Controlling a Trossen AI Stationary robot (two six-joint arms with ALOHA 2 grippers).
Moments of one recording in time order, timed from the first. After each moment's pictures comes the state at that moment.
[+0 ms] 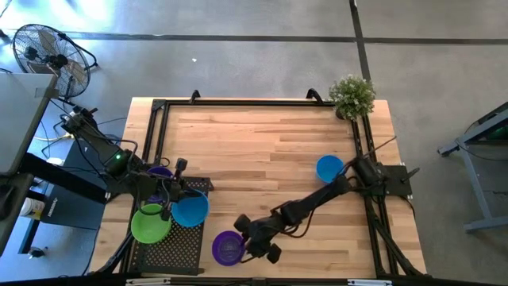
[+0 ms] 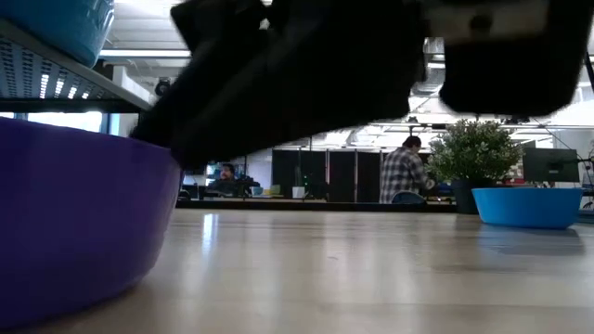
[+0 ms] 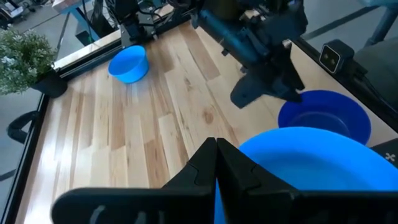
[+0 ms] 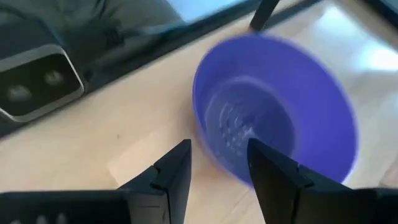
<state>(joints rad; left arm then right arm) -0.69 0.85 0.88 -0.58 -0.51 0.05 0.44 2.16 1.46 0.00 -0.14 -0.43</state>
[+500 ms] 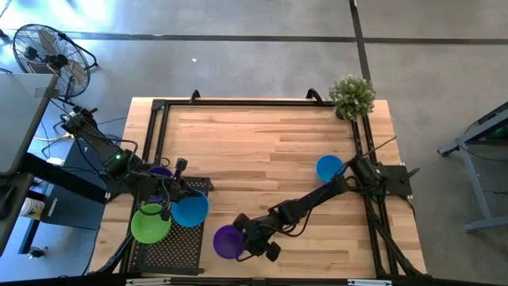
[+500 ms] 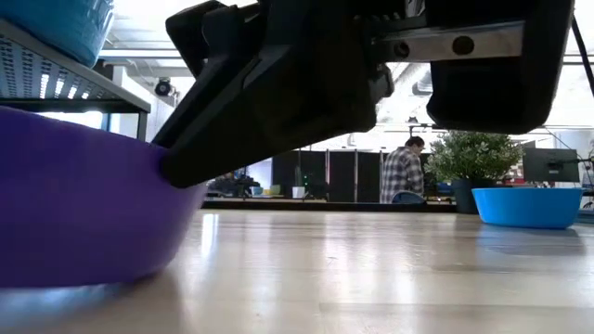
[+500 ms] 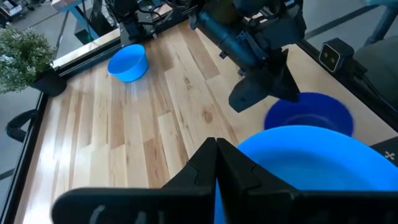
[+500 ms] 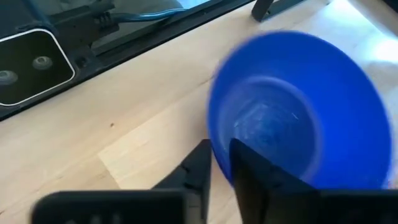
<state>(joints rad) -0.69 0.85 0.88 -0.59 -0.51 0.04 0.43 2.18 1.49 -0.05 -0.15 -0.45</state>
